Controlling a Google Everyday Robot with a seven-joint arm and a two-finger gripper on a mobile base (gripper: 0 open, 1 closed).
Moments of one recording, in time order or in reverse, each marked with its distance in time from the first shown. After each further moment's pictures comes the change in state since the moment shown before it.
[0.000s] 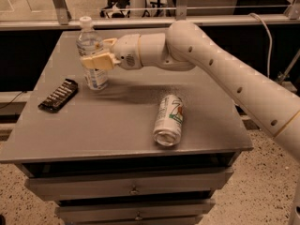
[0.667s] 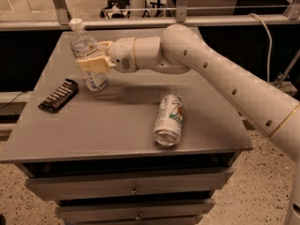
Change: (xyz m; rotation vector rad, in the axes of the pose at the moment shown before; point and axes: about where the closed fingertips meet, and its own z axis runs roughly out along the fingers) arm 0.010 0.005 0.015 -0.012 0.002 0.009
